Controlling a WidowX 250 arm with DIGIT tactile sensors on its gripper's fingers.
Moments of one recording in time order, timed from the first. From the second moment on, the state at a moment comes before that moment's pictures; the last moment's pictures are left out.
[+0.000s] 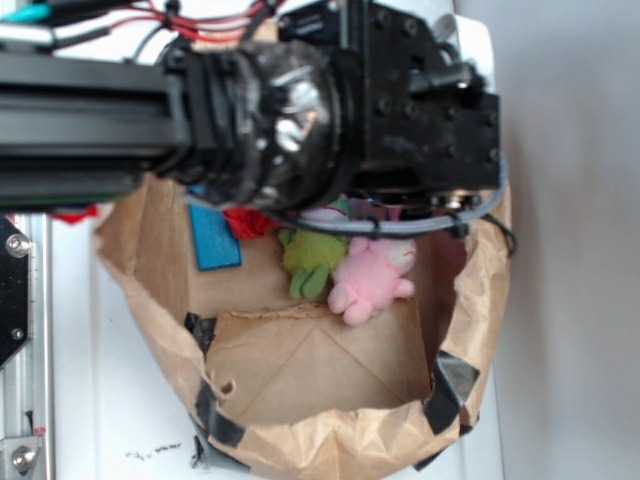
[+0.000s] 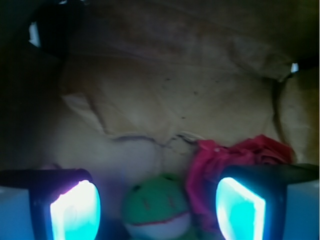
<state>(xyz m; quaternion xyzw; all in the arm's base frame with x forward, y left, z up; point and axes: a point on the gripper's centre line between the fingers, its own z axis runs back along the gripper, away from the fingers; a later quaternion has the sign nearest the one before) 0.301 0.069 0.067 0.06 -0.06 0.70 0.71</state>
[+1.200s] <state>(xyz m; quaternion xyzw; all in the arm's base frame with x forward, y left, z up) 0.300 0.070 0.093 0.10 0.04 0.75 0.65</state>
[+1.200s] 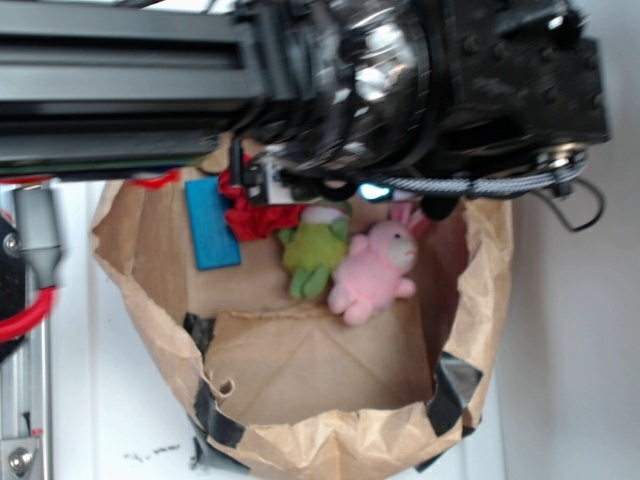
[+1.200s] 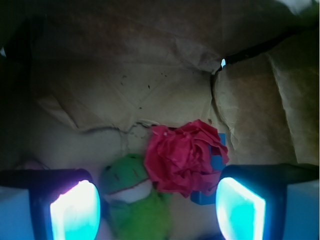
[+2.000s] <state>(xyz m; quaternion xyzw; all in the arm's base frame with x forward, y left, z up) 0.293 0.063 0.068 0.12 0.07 0.76 0.64</state>
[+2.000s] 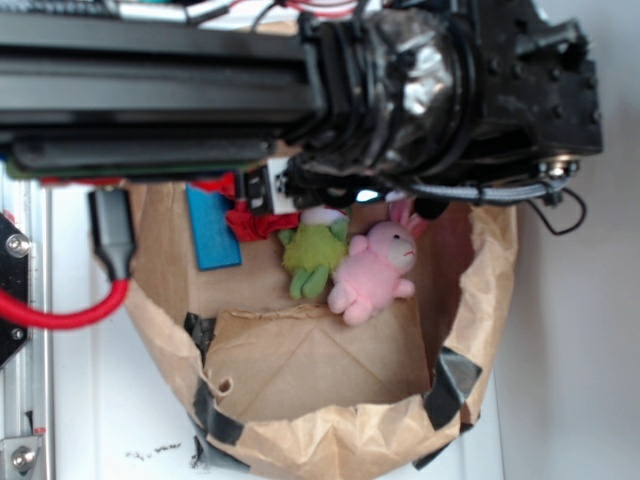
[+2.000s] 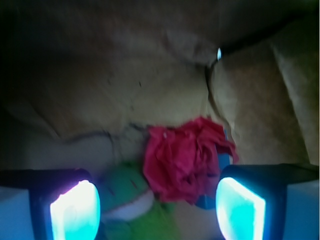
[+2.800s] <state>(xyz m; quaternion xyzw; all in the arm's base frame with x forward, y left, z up) 0.282 0.042 0.083 -0.03 -0.04 0.76 0.65</state>
